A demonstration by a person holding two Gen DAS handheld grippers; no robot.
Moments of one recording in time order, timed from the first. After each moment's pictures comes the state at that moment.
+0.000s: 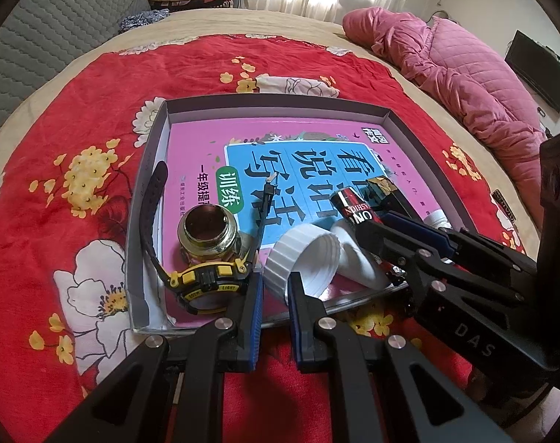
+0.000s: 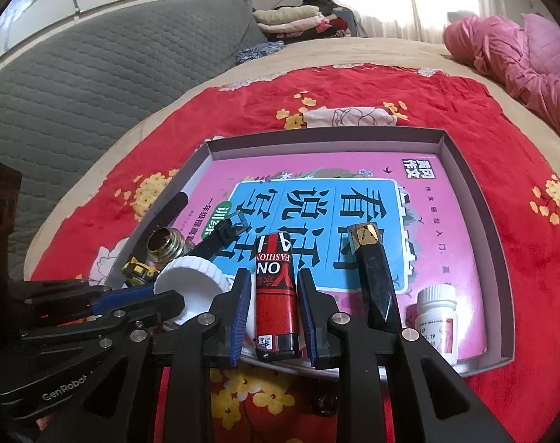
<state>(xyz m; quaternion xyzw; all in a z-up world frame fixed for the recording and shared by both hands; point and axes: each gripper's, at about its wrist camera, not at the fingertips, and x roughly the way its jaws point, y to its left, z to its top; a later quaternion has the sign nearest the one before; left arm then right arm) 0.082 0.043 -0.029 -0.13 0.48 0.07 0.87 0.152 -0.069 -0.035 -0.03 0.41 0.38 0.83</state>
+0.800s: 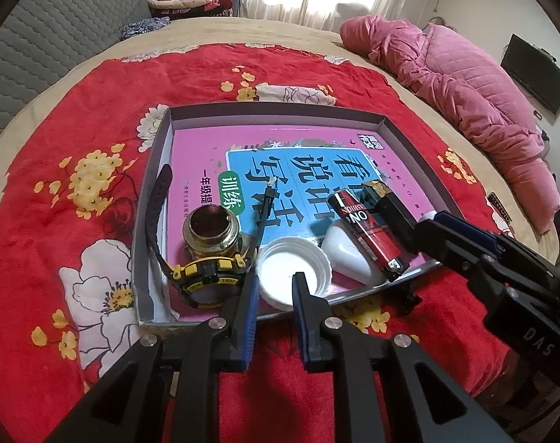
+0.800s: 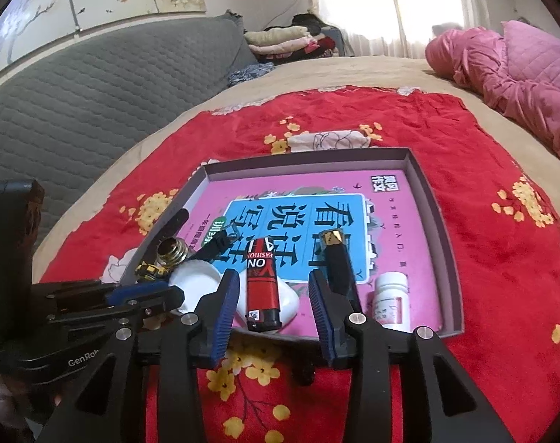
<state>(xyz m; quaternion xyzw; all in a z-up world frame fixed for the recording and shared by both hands) 0.072 0.042 -0.024 -0.13 0.46 0.06 0.88 0.131 -0.111 -0.006 -0.01 0.38 0.36 0.85</state>
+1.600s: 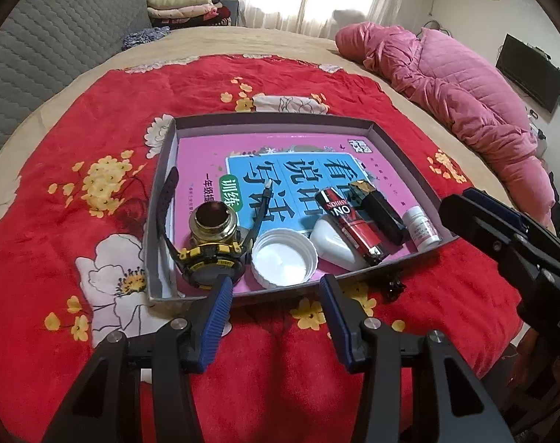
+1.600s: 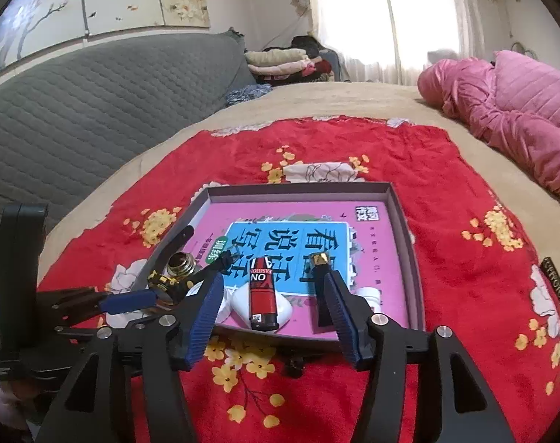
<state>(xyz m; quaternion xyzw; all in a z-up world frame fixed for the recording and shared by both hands) 0.049 0.033 -0.006 -0.12 0.44 0.07 0.89 0.105 -0.123 0.032 -0.03 0.33 0.34 0.88</state>
